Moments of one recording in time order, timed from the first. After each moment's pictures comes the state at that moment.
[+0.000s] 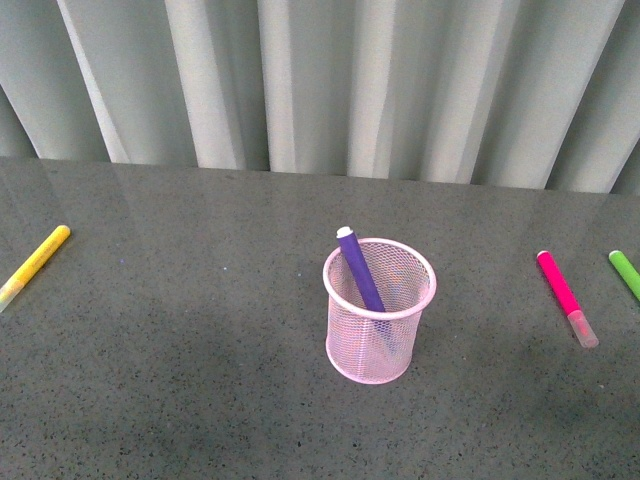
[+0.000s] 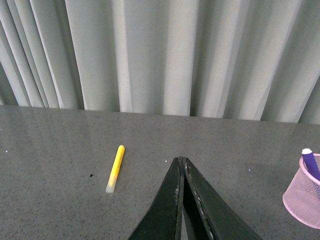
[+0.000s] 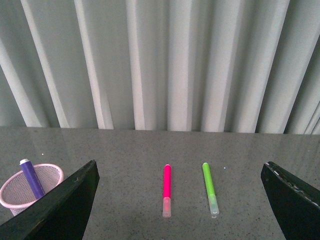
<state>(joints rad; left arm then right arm) 0.00 0.01 0.01 0.01 0.00 -0.01 0.00 0.00 0.02 0.00 0.00 0.00</state>
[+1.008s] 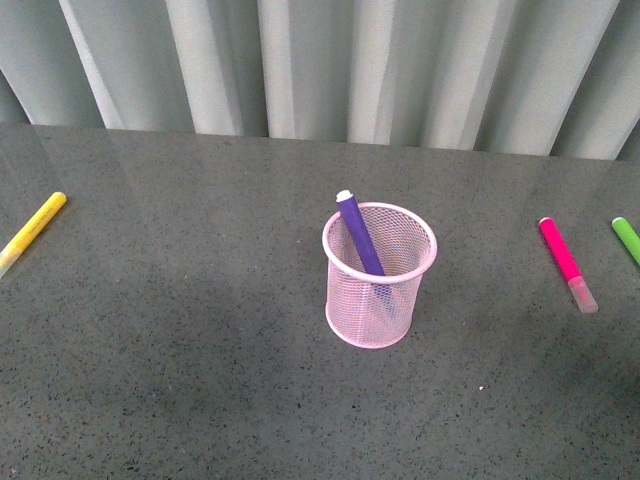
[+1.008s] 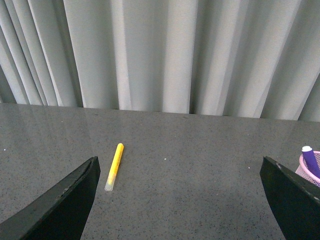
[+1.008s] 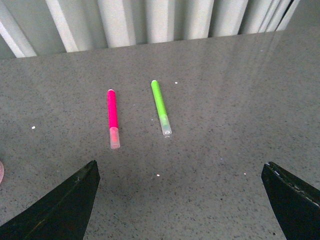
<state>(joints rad) 0.00 0.00 0.01 0.00 0.00 0.00 -0.08 0.51 0.15 -0.02 0.15 0.06</state>
